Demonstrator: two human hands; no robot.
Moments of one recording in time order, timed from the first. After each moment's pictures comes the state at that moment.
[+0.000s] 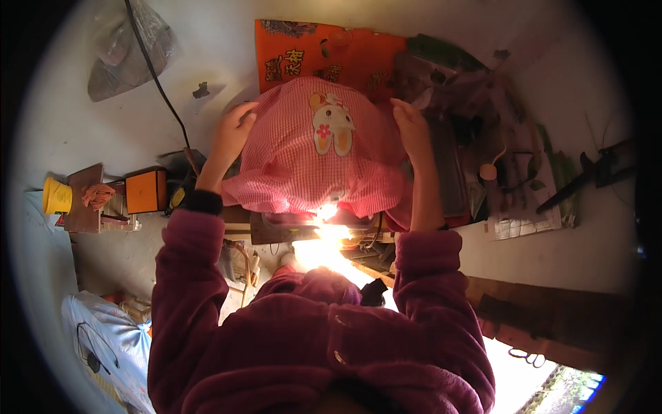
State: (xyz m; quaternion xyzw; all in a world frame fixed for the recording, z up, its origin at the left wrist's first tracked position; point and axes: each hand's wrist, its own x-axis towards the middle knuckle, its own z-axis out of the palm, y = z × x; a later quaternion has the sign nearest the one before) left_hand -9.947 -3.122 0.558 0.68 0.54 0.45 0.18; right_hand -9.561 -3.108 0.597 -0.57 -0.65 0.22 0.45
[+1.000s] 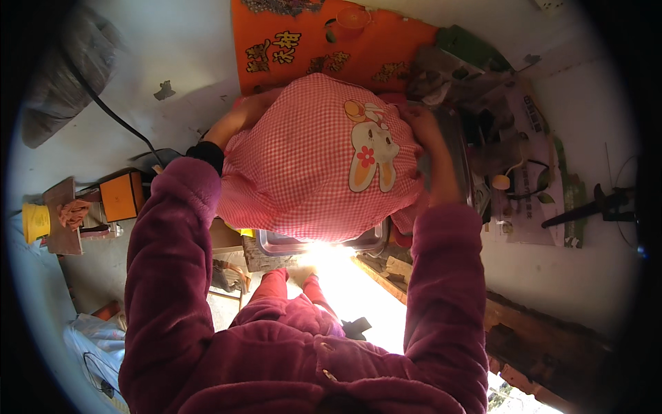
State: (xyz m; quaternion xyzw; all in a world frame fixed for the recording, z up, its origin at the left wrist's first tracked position) left_hand -9.924 -2.972 0.469 0.77 0.47 0.25 0.35; right_hand -9.504 -2.981 0.488 -0.74 -0.60 0.23 0.22
